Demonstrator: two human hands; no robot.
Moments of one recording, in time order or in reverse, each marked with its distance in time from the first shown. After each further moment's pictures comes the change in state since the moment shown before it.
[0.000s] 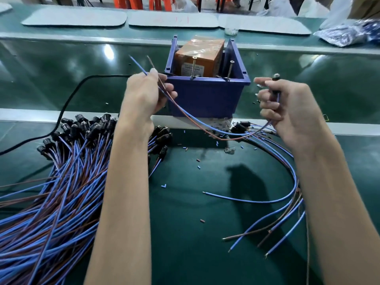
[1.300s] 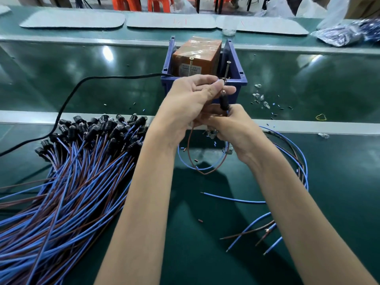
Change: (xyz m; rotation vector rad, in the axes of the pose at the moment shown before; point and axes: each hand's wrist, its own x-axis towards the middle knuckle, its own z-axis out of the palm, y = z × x) left_hand -0.034 -0.005 0.039 -0.019 -0.515 0.039; right_hand -0.023 0.041 0.052 -0.431 -0.255 -0.106
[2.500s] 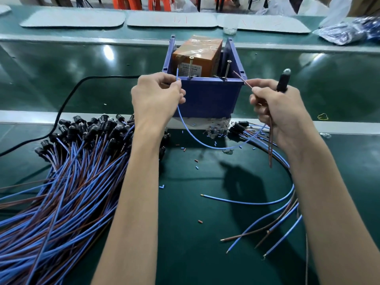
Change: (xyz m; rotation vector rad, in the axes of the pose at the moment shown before) left_hand 0.010 -0.010 -0.033 0.430 0.567 0.163; right_hand 0.012 -0.005 -0.061 0.158 0.336 0.015
